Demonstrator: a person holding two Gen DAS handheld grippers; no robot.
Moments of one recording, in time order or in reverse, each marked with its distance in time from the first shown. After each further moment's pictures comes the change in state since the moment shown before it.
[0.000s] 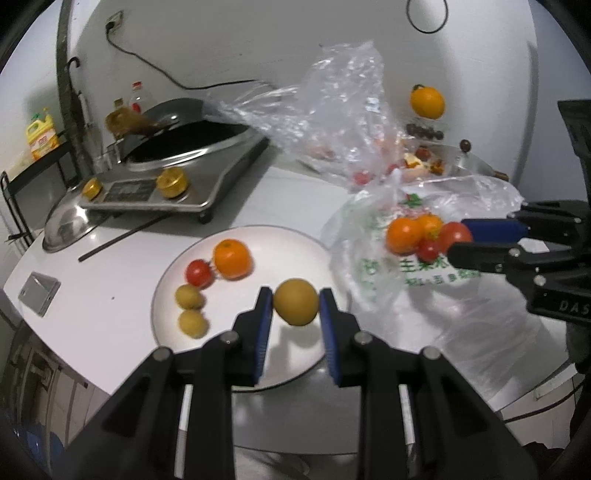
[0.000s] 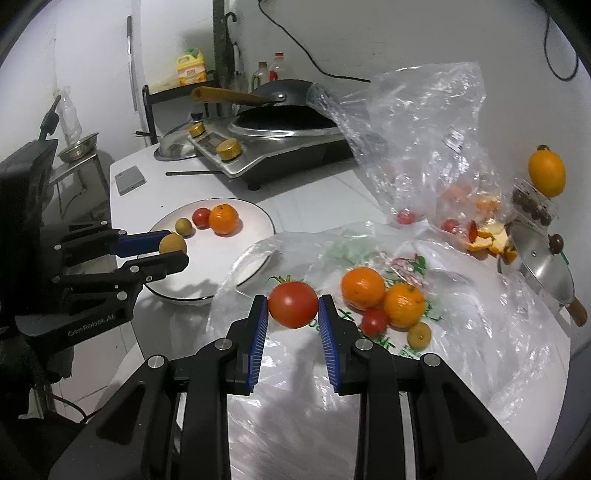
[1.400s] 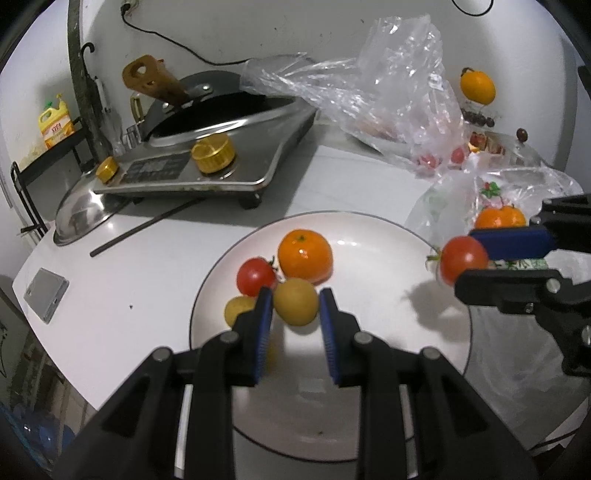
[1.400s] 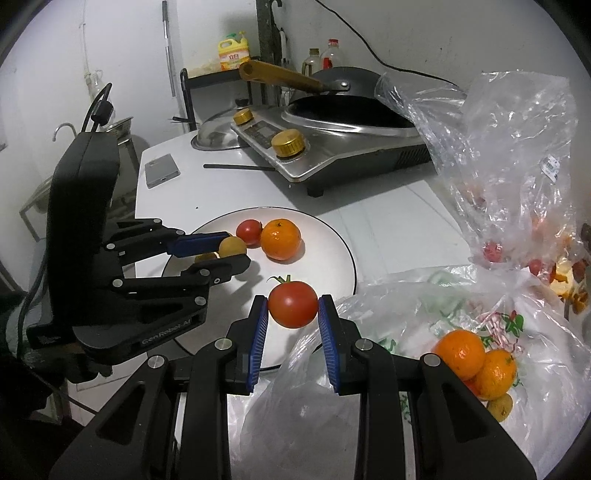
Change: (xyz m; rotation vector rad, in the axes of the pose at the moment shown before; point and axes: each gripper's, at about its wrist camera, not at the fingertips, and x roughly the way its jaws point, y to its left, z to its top) left arm 0.066 0.051 0.003 -0.002 0.049 0.108; right arm 0.073 0.044 0.035 -0.078 0.026 0.154
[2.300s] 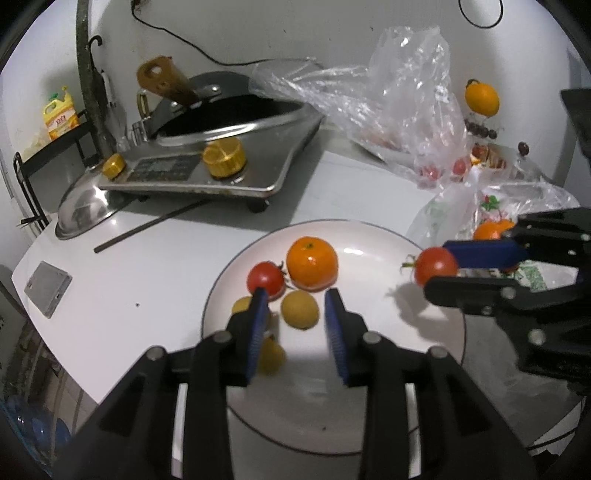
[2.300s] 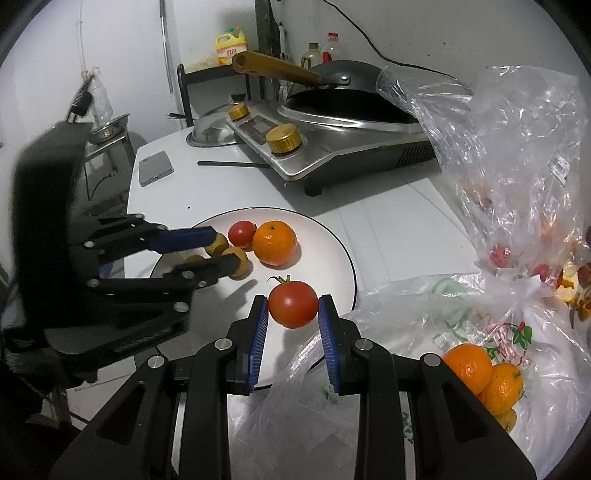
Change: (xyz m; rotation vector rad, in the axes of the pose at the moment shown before) left arm -0.013 0.010 0.004 -0.048 -0.011 -0.016; right arm 0.018 -0.003 0.008 -0.005 0.019 -0.008
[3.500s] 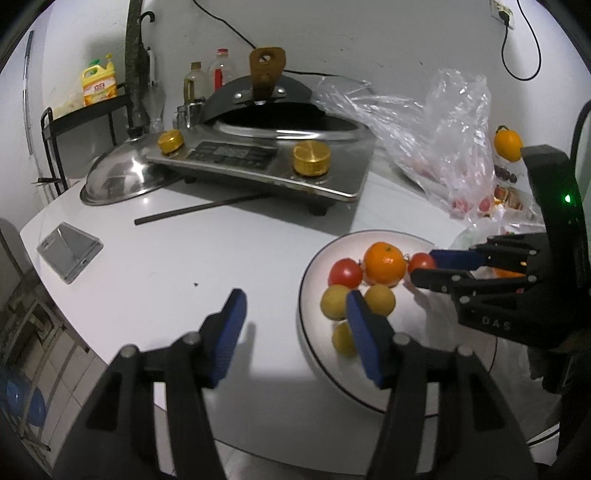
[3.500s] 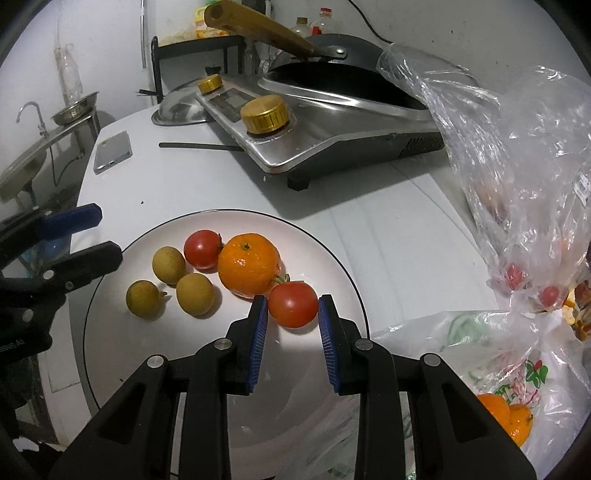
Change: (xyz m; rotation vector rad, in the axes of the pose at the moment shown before) left arm -0.017 0.069 -0.020 -0.158 -0.053 0.008; right arm 0.066 0.006 0.027 -0.017 0.081 -0.128
